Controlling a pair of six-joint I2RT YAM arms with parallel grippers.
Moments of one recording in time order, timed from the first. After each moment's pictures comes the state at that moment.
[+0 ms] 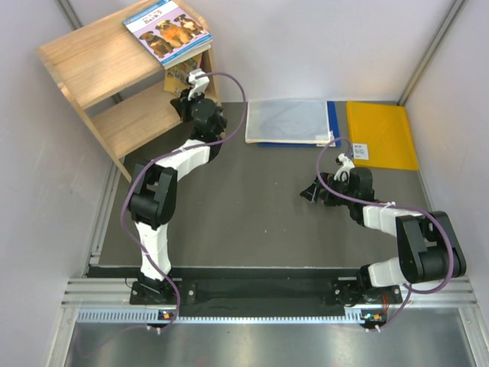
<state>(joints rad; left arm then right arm) -0.40 2.01 1.48 0.90 -1.22 0.54 0.14 1.40 0.45 0.36 -0.50 0.40</state>
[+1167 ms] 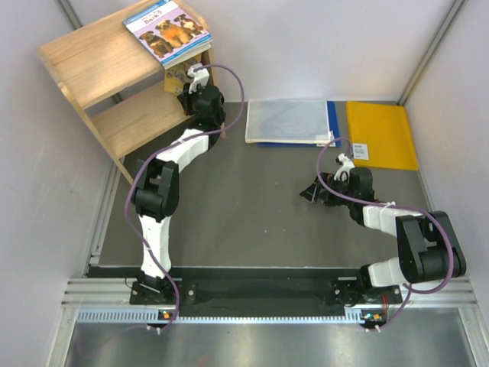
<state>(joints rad) -0.35 2.10 1.68 0.49 -1.10 0.22 0.14 1.40 0.45 0.36 -0.50 0.41</state>
